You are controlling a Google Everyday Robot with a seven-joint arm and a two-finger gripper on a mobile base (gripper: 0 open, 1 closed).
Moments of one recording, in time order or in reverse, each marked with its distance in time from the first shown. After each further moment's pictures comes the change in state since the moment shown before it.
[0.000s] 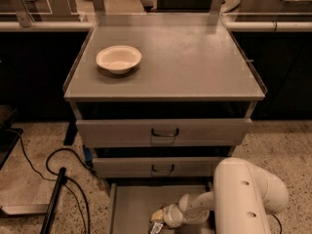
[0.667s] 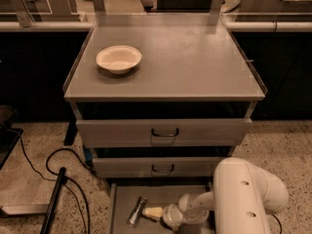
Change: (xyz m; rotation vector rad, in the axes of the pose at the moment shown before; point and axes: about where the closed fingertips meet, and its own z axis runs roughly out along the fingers) arm 0.000 0.000 0.000 0.000 0.000 0.000
